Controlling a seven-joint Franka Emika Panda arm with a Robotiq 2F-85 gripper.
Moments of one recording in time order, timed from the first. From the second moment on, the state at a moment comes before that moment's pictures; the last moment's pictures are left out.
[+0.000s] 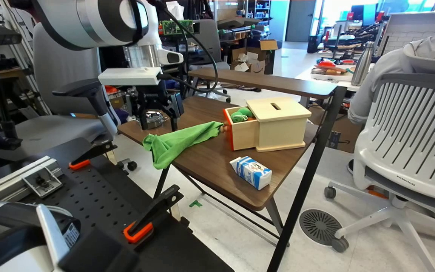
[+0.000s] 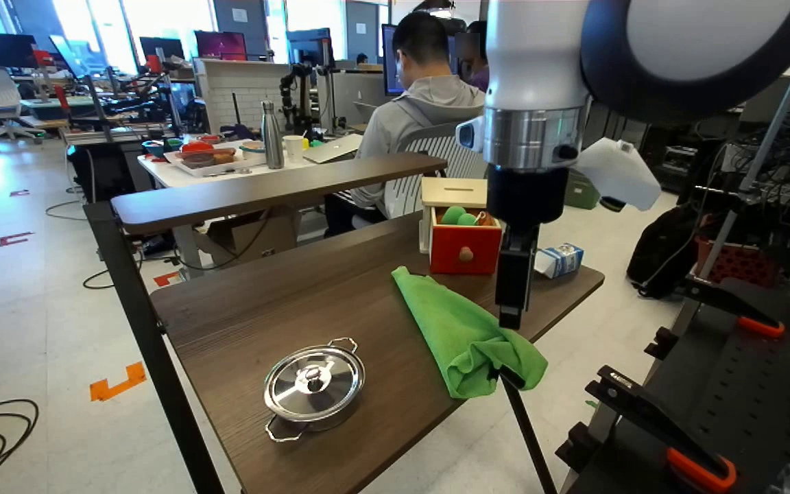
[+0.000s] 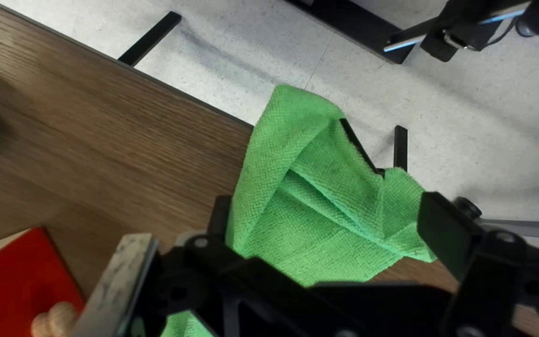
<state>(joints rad) 0.15 0.44 0.07 -2.34 -0.27 2.71 -0.08</state>
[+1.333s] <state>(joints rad) 0.26 0.84 -0.01 -1.85 -0.29 2.57 -0.07</state>
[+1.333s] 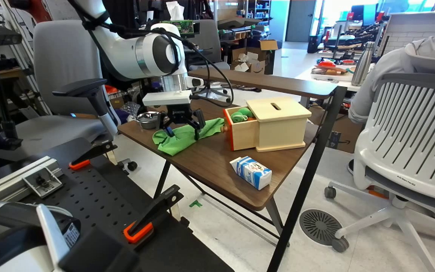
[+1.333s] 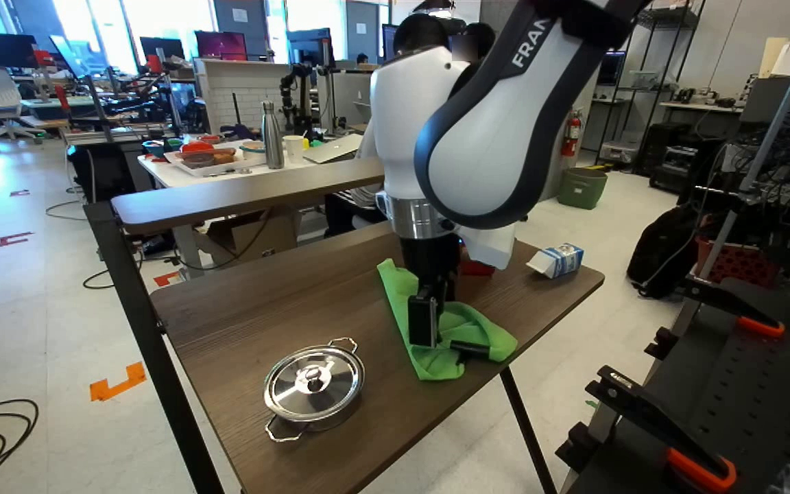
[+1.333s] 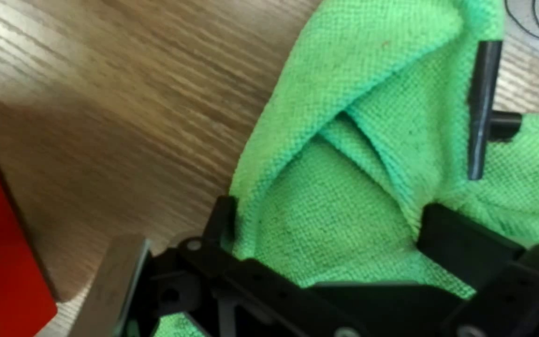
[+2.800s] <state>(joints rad) 0.31 1.15 0.02 -1.22 -0.29 2.38 -0.08</state>
